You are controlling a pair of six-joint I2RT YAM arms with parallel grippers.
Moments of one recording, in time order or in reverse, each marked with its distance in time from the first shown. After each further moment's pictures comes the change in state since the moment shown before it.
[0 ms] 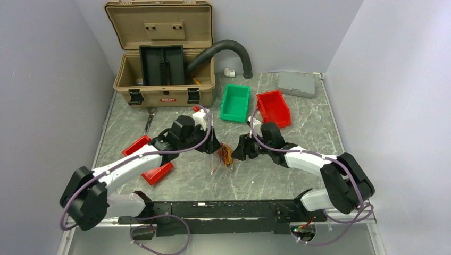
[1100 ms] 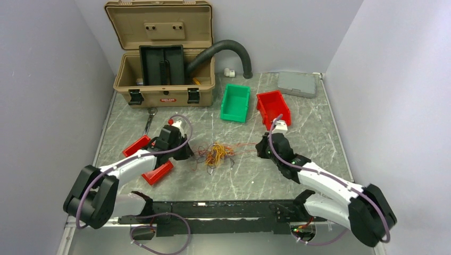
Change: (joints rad) left arm 0.223 0.018 -0.218 -0.020 -0.093 -0.139; right arm 0.094 -0.285 -0.095 -0.135 0.693 0.212
